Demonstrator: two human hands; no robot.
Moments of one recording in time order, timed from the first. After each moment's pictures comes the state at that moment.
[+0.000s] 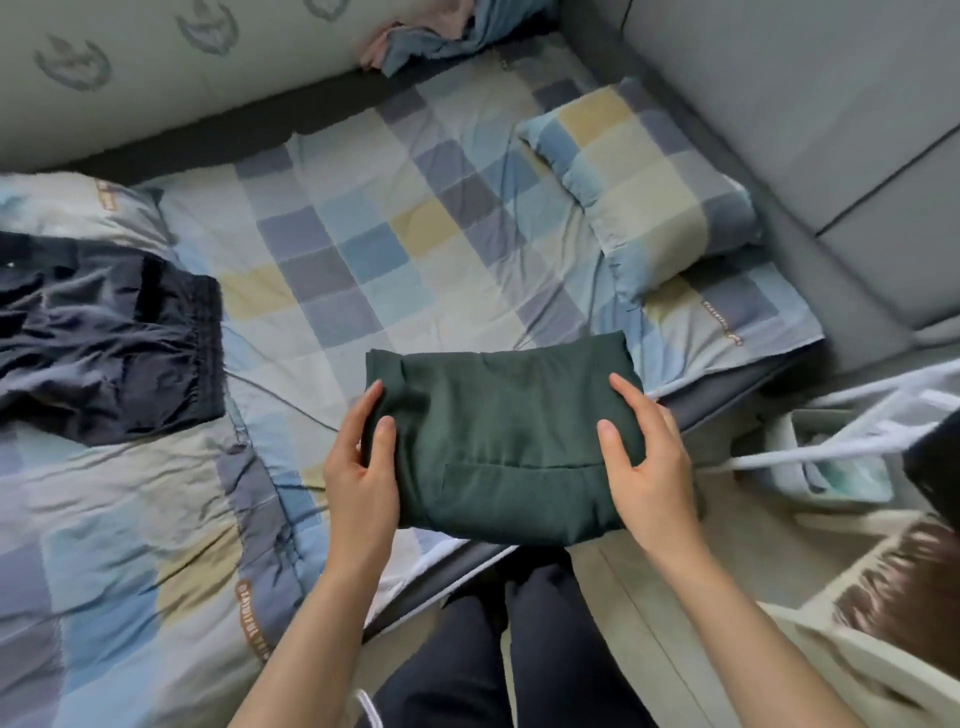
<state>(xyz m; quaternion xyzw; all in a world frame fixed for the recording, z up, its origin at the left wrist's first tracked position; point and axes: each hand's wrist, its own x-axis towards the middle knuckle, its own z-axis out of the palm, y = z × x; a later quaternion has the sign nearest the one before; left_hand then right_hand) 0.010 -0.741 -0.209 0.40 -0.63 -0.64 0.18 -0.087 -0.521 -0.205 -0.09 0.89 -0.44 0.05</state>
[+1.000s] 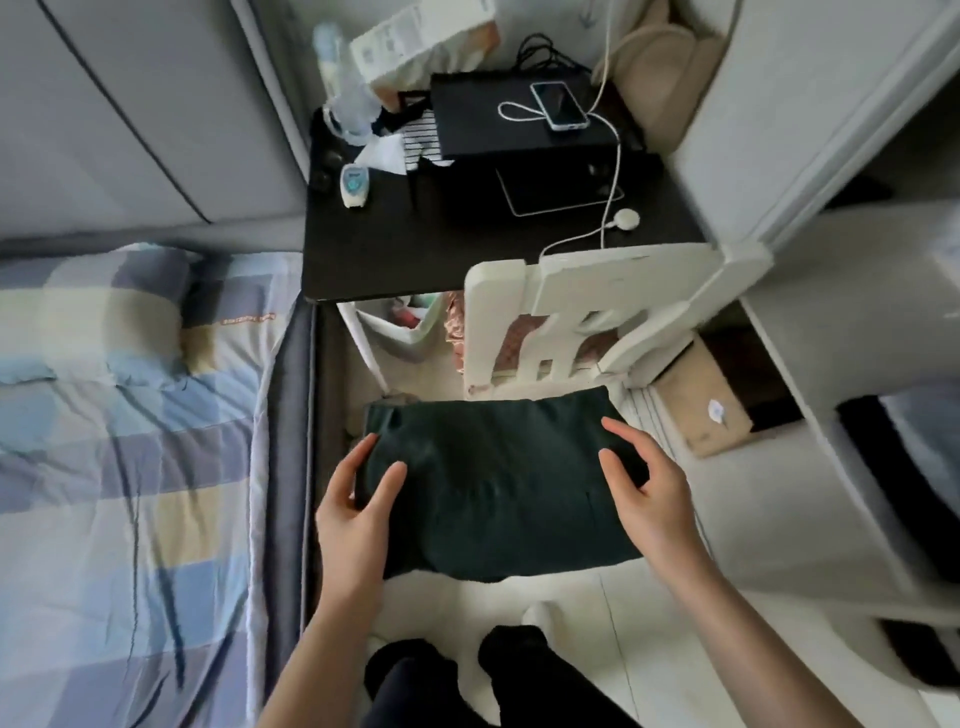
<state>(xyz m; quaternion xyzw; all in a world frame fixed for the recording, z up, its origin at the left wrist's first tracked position) 0.138 -0.312 -0.161 0.03 -0.71 -0.66 -0.26 0.307 -0.119 -0.156 0.44 0.73 -0.48 -0.19</state>
